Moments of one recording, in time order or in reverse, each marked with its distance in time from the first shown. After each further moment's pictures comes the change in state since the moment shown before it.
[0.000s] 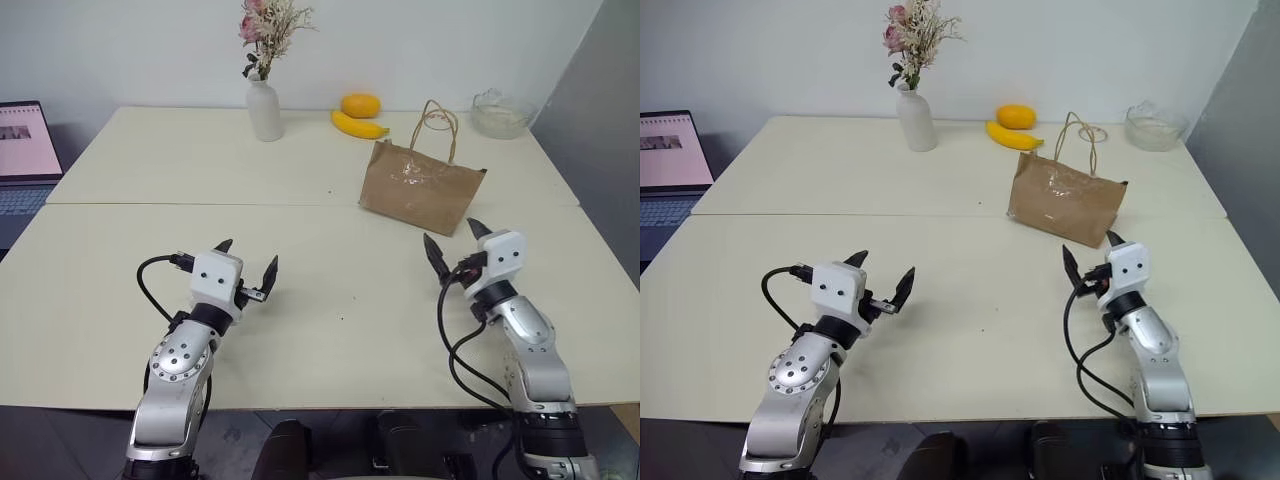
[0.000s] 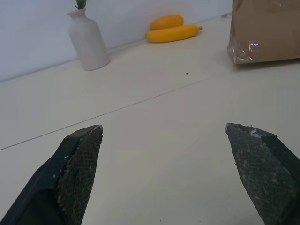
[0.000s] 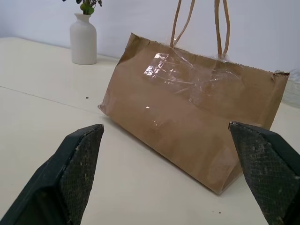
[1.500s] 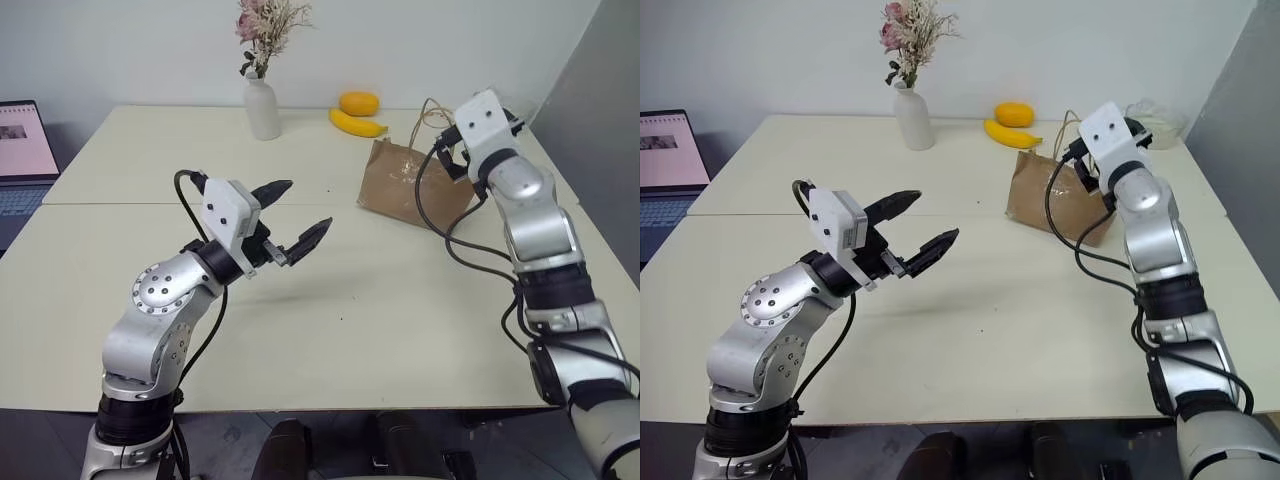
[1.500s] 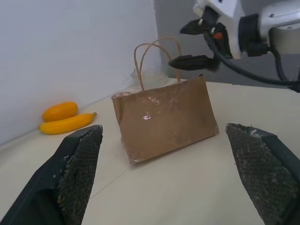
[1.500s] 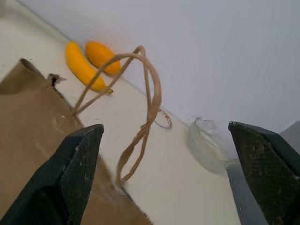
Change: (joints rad) left arm -0.343 0.172 -0.011 -0.096 -0.355 0.211 -0.311; right arm -0.813 -0.224 0.210 0.422 -0.372 0.452 -0.074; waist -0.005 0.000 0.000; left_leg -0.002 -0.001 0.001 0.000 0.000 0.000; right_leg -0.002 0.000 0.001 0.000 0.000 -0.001
